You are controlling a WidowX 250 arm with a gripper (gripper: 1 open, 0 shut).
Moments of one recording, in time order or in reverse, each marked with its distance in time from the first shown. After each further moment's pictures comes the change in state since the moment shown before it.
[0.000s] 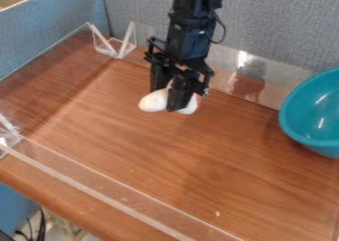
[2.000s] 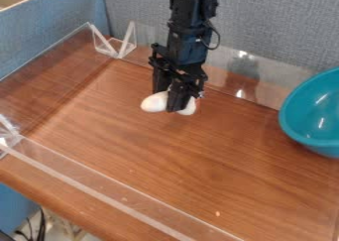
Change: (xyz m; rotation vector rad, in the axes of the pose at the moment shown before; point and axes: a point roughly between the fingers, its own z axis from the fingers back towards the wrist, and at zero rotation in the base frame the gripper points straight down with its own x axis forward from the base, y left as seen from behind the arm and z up) arm 0.021 0.019 -0.021 -0.008 -0.012 -0.076
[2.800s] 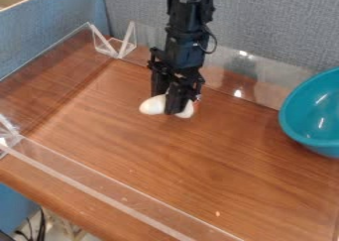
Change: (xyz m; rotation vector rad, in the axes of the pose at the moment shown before) arm 0.002 0.004 -0.006 -0.005 0.000 -0.006
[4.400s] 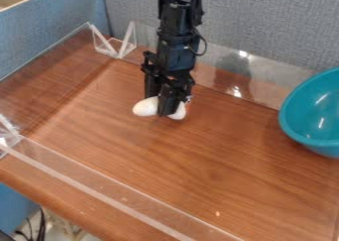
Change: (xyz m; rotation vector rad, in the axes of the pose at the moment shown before) arm -0.002 0.013 -0.010 -0.022 0.008 -0.006
